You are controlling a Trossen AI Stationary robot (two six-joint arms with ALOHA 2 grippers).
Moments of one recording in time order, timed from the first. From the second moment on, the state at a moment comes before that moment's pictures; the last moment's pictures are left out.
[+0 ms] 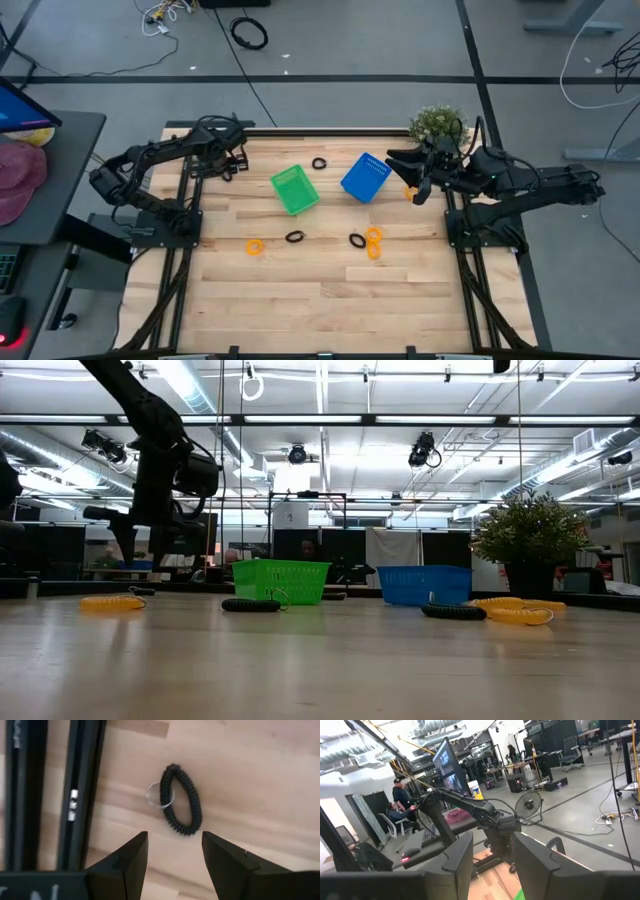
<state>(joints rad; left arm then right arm) 0.85 1.43 0.79 -0.87 -0.22 -0.95 0.08 0.81 0.86 0.06 0.38 0.31</state>
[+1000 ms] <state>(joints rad) 0.87 1.43 0.61 -0.65 -0.23 -1.41 0.08 0.81 0.86 0.07 0.38 0.33</state>
